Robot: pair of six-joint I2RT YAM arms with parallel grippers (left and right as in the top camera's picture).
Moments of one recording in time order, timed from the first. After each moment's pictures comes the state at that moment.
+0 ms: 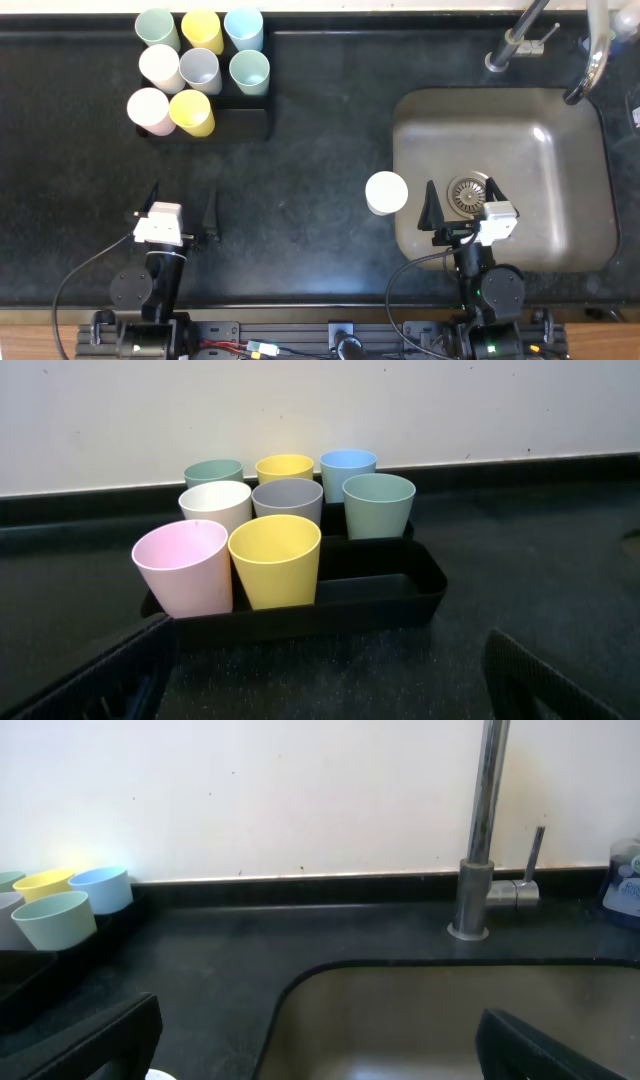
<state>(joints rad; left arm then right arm) 0.01 0.01 0.01 -0.06 0.14 0.04 0.14 0.01 0.02 -0.01 0.05 0.12</state>
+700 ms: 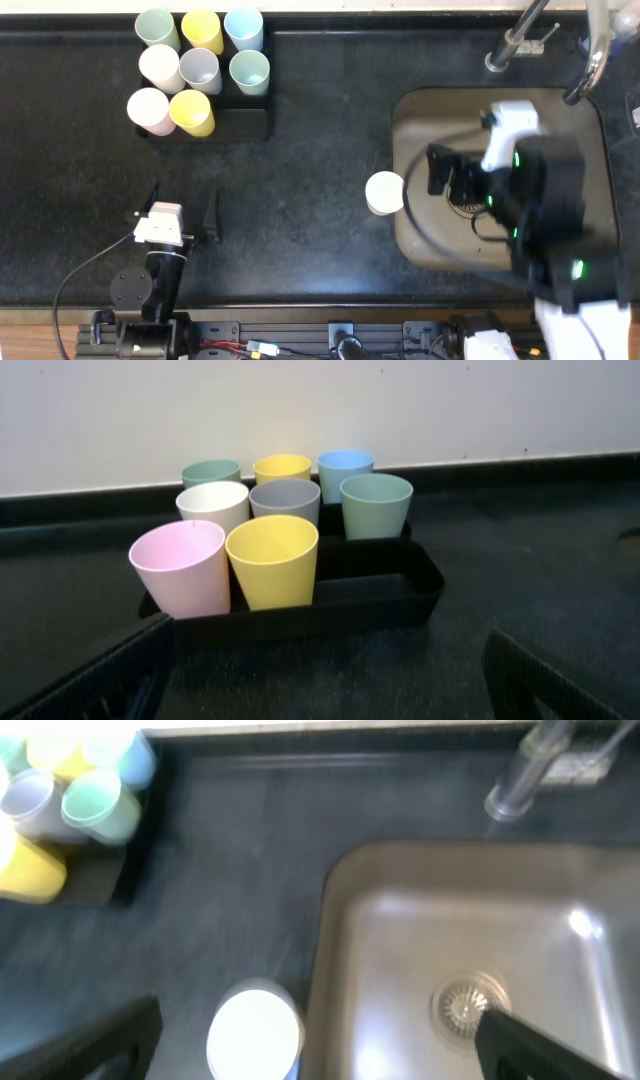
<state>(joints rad) 0.01 0.01 0.01 -0.06 0.15 0.04 0.14 1.05 1.30 -1.10 -0.09 0.12</state>
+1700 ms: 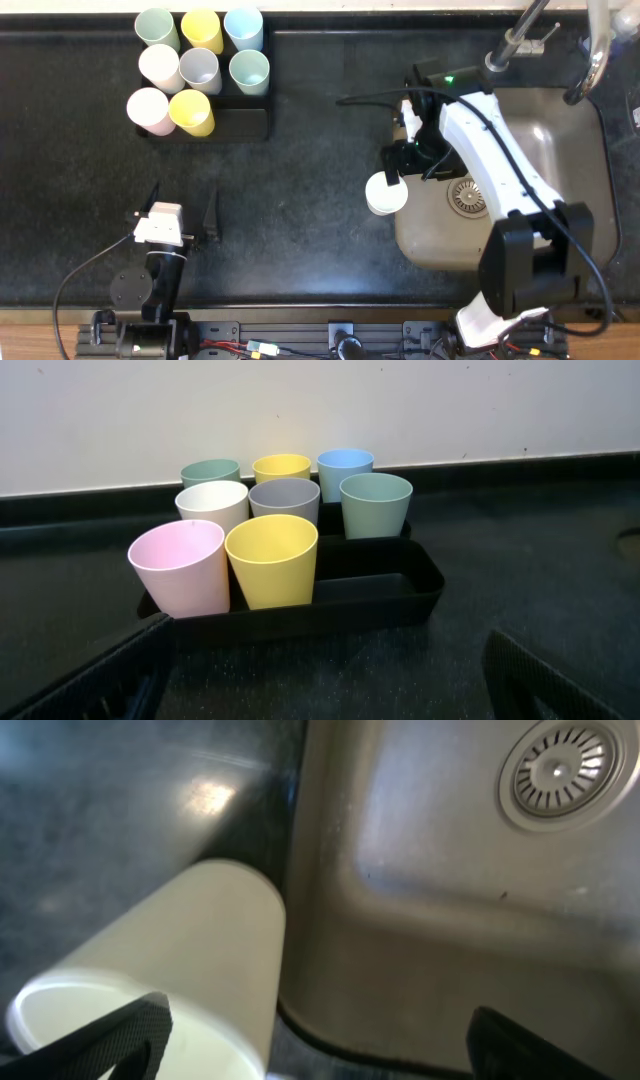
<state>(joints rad) 0.01 0.01 0.01 -0.06 0.15 0.04 0.24 1.83 1.44 -1.35 -0.09 0.07</state>
